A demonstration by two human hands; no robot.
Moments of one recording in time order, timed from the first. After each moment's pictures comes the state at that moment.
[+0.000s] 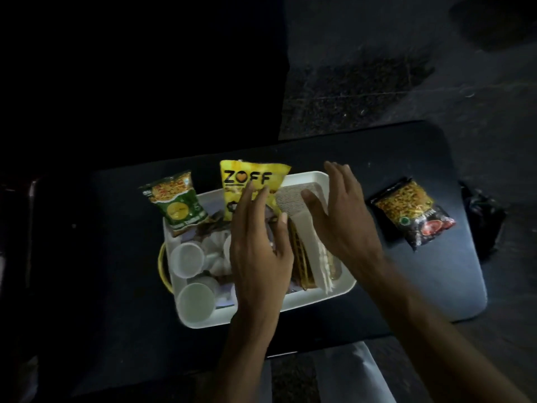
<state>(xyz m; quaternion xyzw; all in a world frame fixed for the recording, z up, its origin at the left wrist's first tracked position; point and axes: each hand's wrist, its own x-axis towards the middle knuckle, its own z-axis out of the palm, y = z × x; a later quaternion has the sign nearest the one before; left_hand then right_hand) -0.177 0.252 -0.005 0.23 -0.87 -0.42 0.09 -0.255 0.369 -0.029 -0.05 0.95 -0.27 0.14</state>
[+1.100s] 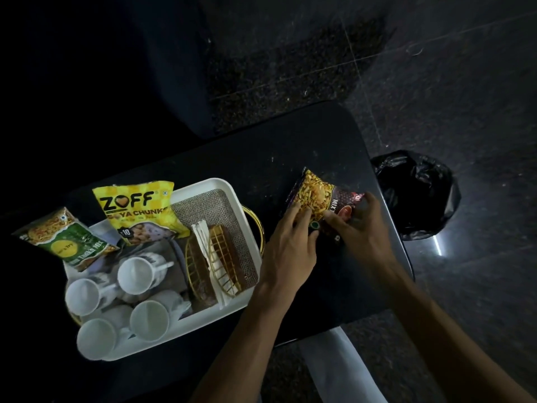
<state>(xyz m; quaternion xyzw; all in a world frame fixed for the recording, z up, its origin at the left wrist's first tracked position) -0.231 0.451 -0.087 0.01 -0.92 -0.31 -0.24 -0.254 0.603 -0.097 0.26 0.79 -0.52 0.19</state>
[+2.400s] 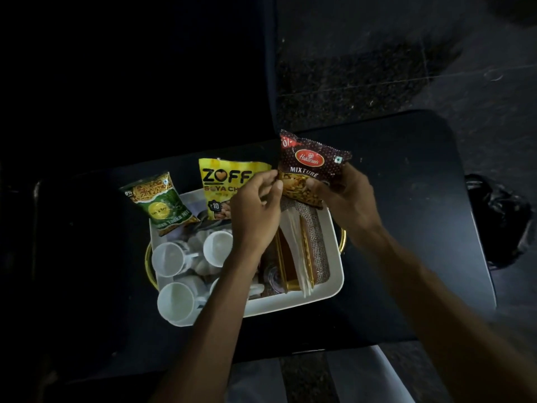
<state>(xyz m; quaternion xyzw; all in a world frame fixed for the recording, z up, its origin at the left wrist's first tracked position) -0.243 0.266 -0.054 0.25 -0.83 -0.49 -0.01 -0.297 0.422 -0.073 0.05 0.79 -0.59 0.19</state>
